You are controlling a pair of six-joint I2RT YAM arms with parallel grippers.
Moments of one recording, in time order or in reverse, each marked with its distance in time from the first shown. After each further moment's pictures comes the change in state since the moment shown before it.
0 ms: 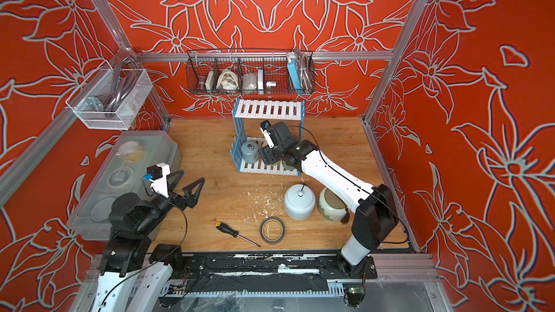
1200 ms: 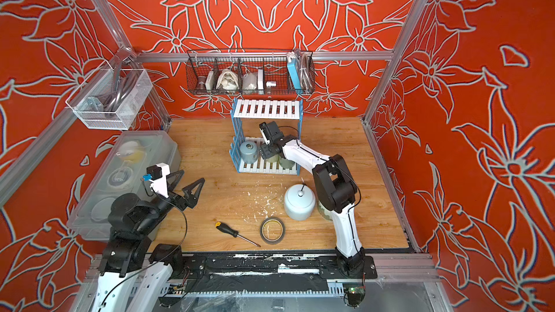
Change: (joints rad) left arm -0.002 -0.005 0.000 0.006 0.009 -0.003; right arm -0.124 0.475 0.216 0.121 0.008 -0.008
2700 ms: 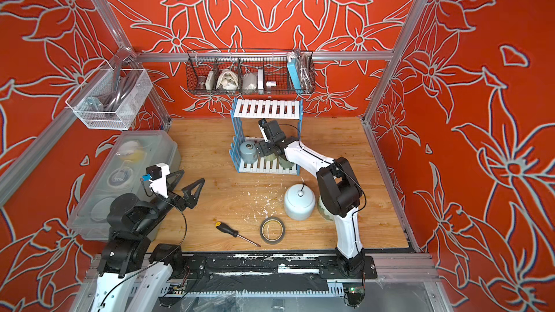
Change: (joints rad) left arm -0.004 0.000 0.010 -0.006 0.015 -0.001; right arm 0.011 -0.033 -0.046 0.121 -0.006 -0.011
